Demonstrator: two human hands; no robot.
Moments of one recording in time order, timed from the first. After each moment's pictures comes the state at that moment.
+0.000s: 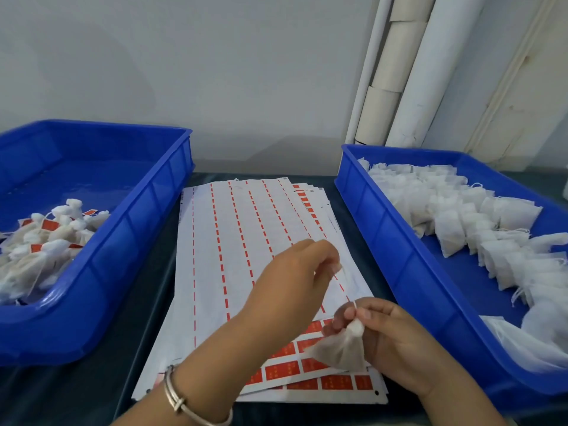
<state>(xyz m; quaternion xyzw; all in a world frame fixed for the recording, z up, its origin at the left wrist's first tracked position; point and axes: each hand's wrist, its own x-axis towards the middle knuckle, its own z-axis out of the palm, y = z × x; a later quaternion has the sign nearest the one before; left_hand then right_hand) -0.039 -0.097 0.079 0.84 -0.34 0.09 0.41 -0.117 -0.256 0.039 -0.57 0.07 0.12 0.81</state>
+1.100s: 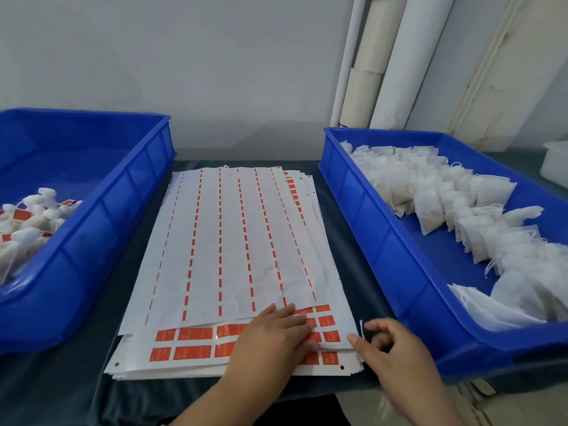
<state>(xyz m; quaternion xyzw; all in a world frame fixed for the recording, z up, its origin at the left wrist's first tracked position) -0.078 -0.088 -0.016 0.89 -0.41 -0.02 0.18 -0.175 -0.255 0.010 -0.83 0.31 -0.02 0.46</state>
